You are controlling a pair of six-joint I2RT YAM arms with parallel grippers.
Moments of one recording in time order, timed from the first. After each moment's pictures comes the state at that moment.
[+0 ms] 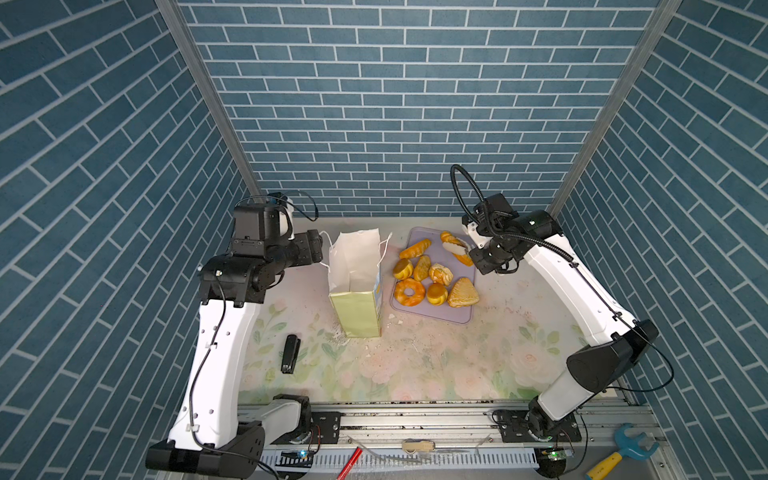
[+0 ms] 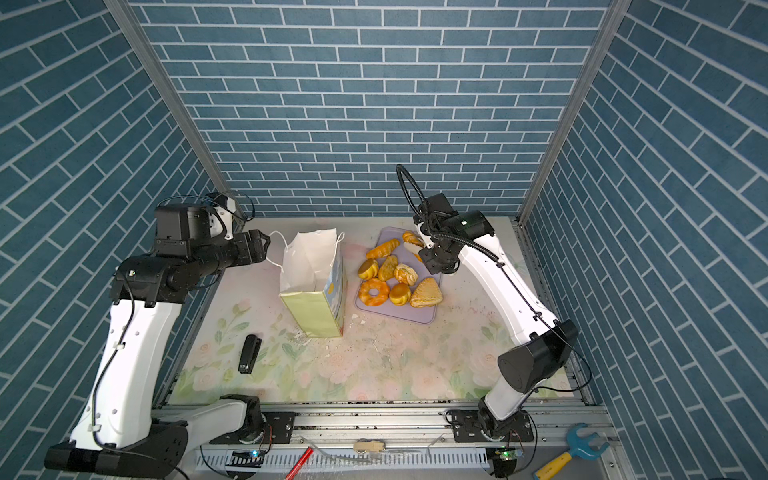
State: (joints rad) left arm -0.10 1.19 1.66 -1.09 0.03 -0.21; right arm 0.57 1.63 1.90 -1.37 0.18 -0.09
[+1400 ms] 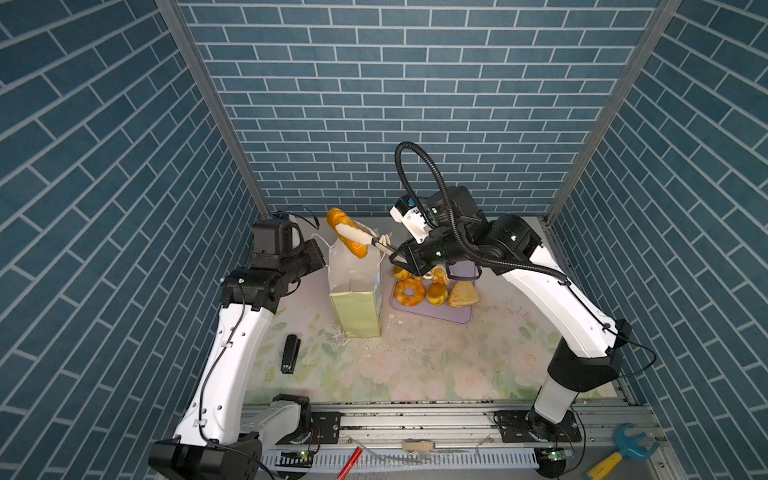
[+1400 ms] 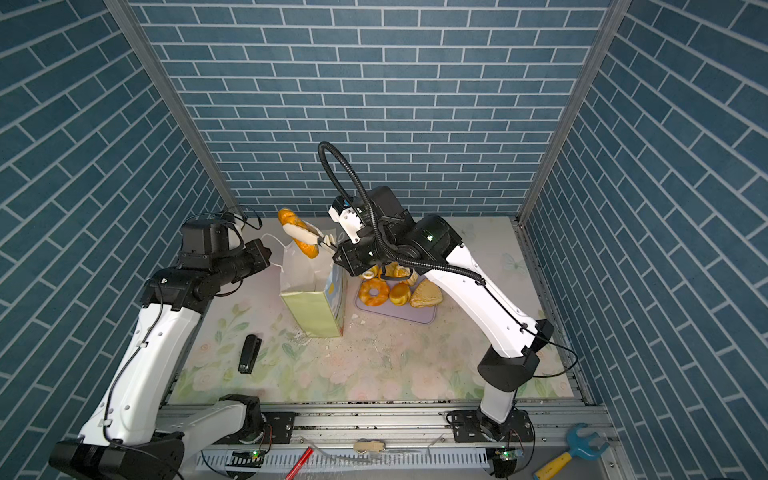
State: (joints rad) left arm -0.12 1.11 1.35 -0.84 0.11 -0.54; right arm 0.98 1.75 2.23 -1.18 -0.17 0.26
